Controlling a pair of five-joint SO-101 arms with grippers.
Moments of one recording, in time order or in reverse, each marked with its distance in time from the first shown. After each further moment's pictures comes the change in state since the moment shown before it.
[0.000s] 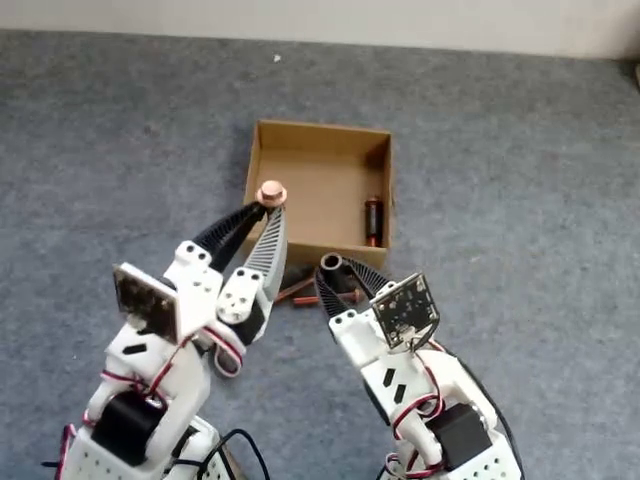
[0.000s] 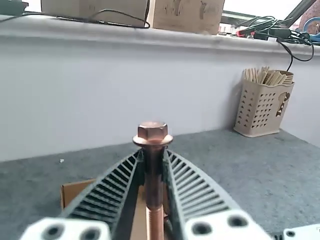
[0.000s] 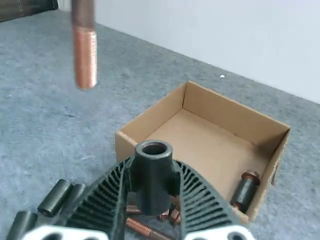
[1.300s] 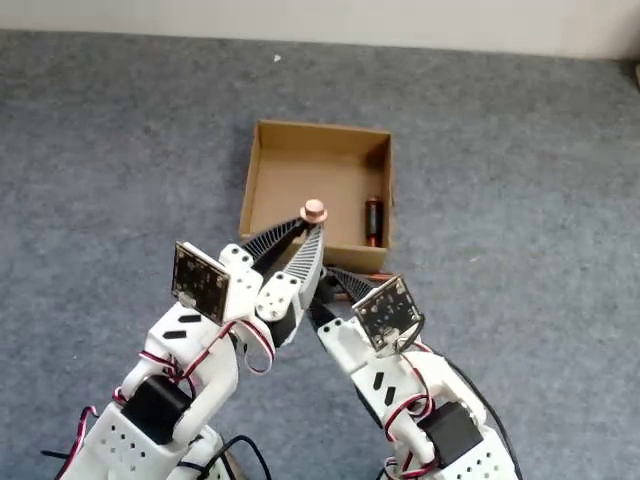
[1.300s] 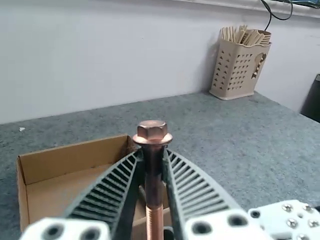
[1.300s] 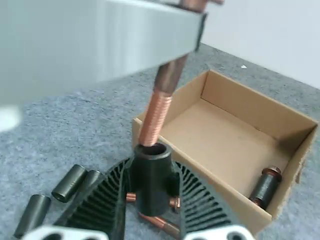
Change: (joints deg) left arm 7.7 8.4 5.3 -5.5 2.5; right arm -3.2 0.0 2.5 -1.8 0.0
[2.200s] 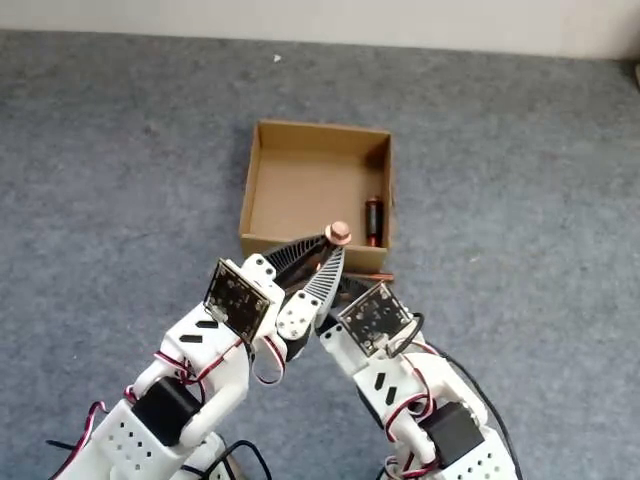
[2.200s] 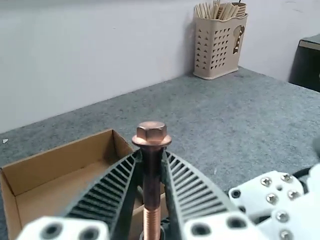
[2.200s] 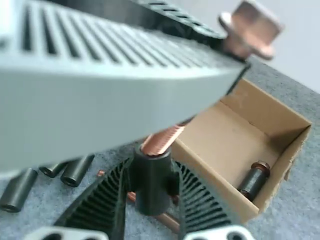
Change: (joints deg) left arm 4.7 0.6 1.6 0.0 -8.5; right arm 0.9 -0.1 -0.1 3.9 7.3
